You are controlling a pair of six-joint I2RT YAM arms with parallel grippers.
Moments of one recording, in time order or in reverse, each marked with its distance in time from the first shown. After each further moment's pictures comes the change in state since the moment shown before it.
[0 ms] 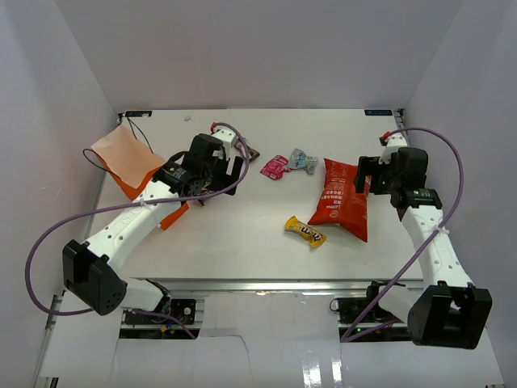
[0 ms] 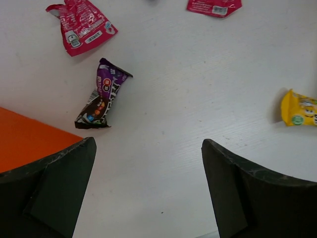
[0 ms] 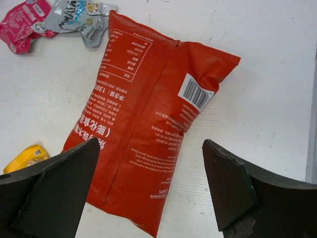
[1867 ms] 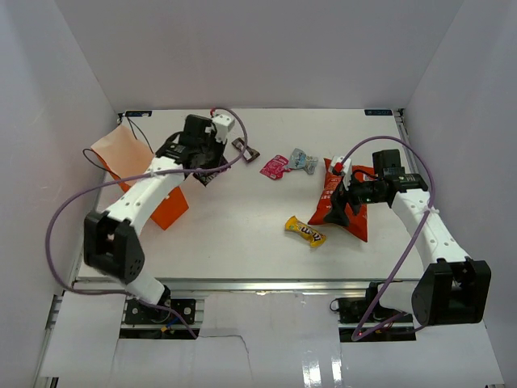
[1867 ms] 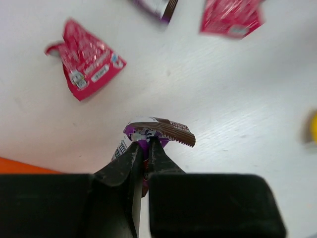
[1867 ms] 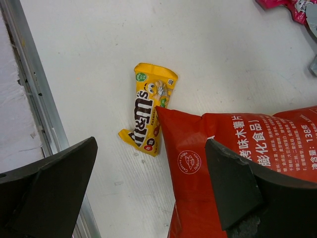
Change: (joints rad) left arm 0.185 0.327 0.122 0.085 0.184 0.224; right arm 0.128 0.140 0.097 -0.446 -0.708 -0.789
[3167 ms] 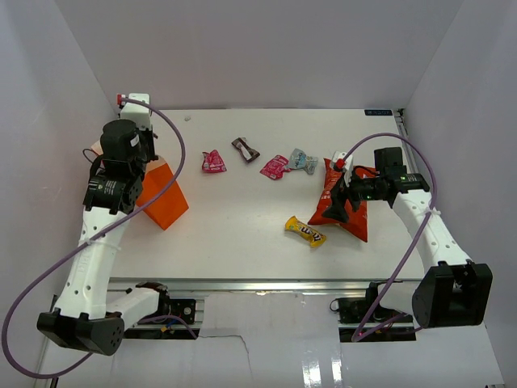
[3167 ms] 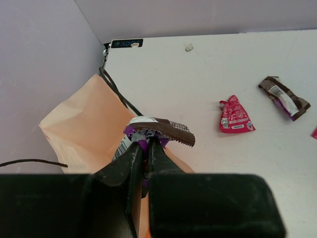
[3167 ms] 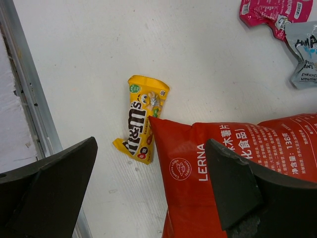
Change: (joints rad) left arm 0.222 -0.603 -0.050 0.042 -0.332 0.010; right arm 0.000 -0.013 0.013 0.051 -0.014 0.038
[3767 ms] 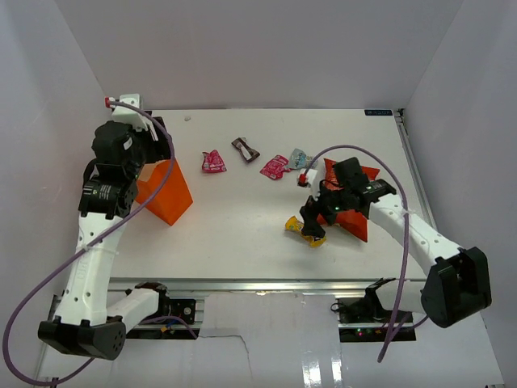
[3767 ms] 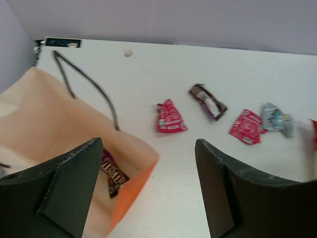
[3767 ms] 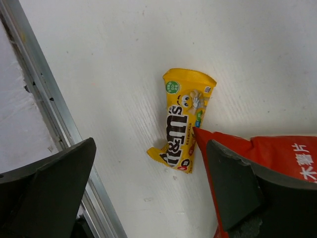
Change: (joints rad) left arm 0.046 -0.016 -0.014 0.010 0.199 -0.179; right arm 0.306 0.021 -0.065 0.087 0.252 0.272
